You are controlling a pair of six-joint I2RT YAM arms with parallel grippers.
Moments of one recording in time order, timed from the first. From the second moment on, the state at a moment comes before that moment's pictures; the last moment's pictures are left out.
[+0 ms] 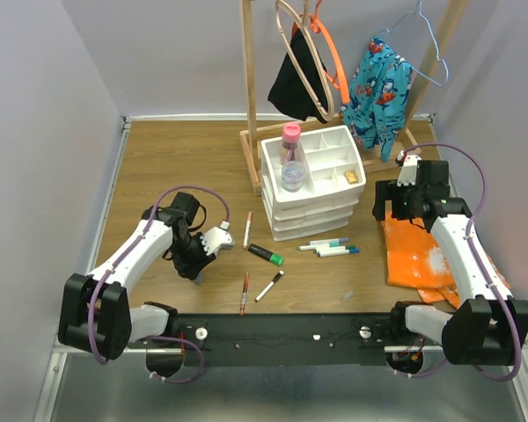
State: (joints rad) left arm -0.28 1.24 0.78 -1.07 0.30 0.86; right arm -0.04 1.16 0.92 -0.62 -0.15 -0.11
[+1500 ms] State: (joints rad) left arm -0.45 1.24 1.29 -1.22 0.19 0.69; right arm -0.04 1.11 0.87 -0.59 -0.15 -0.11
